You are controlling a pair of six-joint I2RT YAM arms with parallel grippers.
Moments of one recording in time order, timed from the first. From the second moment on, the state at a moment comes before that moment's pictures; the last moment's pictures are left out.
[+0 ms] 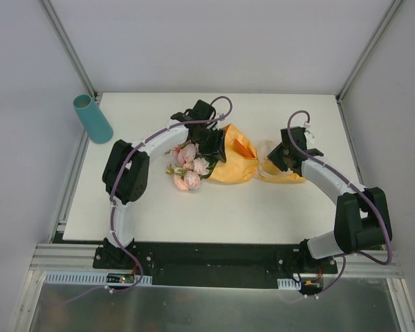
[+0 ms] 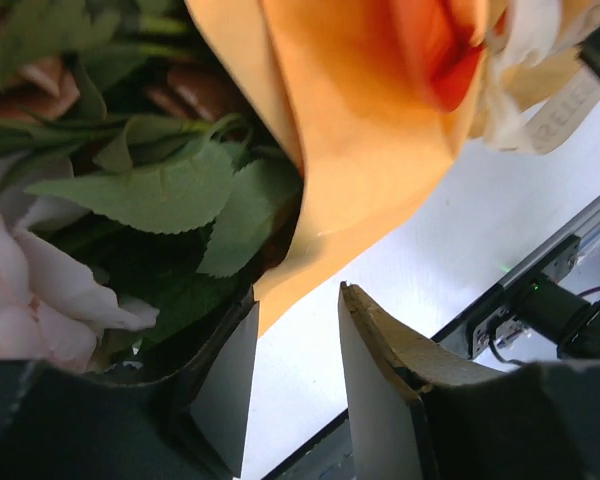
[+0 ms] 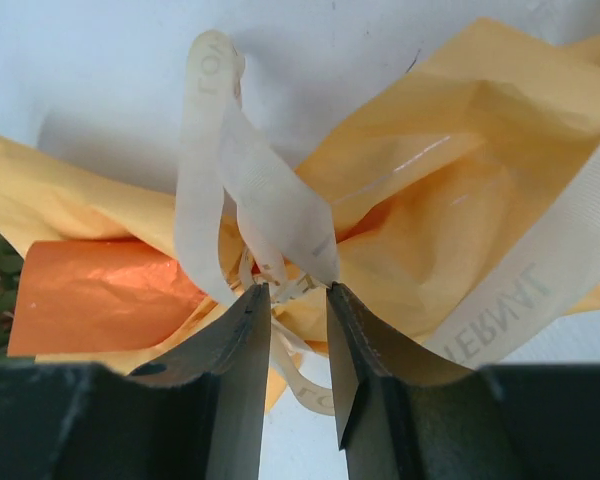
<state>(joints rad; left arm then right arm) -0.58 2.03 1.63 -0.68 0.48 -0.47 0.28 1.46 0.93 -0.37 0.17 0.91</state>
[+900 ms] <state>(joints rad) -0.58 2.11 1.83 -0.68 0.39 -0.50 0.28 1.71 1.22 -0.35 -0.05 0.66</state>
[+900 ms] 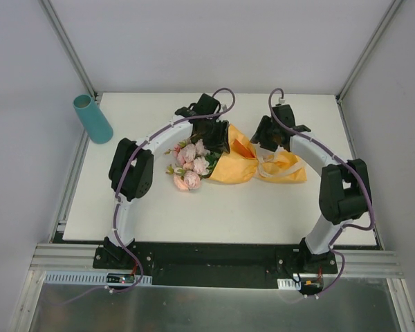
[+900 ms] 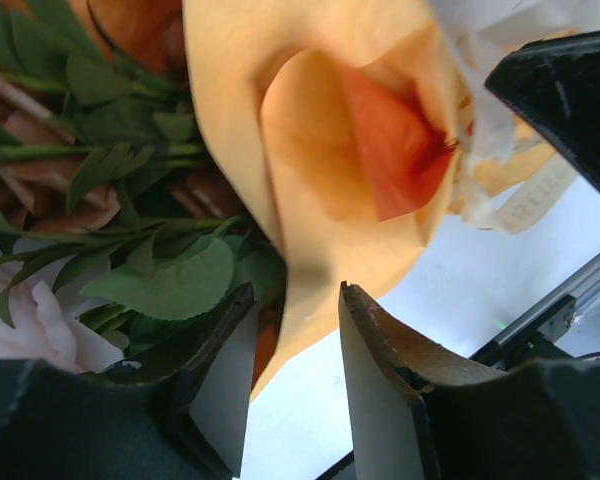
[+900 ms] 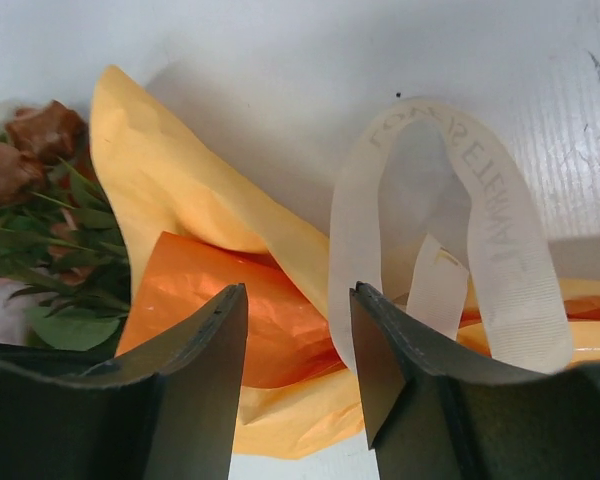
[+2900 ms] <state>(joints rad) -0.62 1.98 1.62 -0.62 0.44 -0.53 0.35 1.39 1.10 -0.48 0.32 0.69</state>
